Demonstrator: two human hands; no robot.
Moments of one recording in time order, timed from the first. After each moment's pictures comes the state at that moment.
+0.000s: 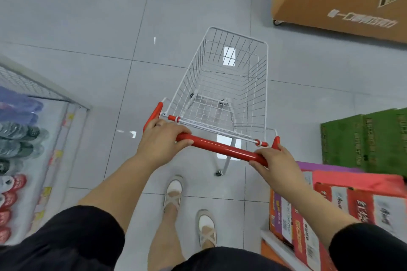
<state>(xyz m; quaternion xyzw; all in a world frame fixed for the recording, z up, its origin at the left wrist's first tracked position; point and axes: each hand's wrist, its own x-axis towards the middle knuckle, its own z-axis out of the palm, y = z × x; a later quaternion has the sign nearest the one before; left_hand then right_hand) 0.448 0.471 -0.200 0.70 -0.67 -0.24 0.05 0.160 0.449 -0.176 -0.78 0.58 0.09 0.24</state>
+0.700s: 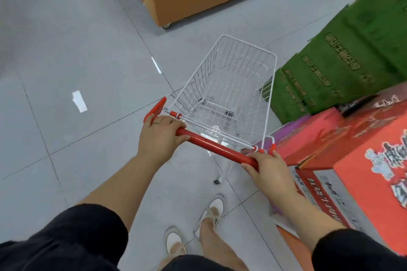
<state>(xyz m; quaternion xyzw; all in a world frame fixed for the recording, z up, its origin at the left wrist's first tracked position) 0.247 0.245 -0.186 0.49 -0.85 -0.17 -0.04 0.034 0.400 -0.176 -0.53 0.81 0.00 0.23</state>
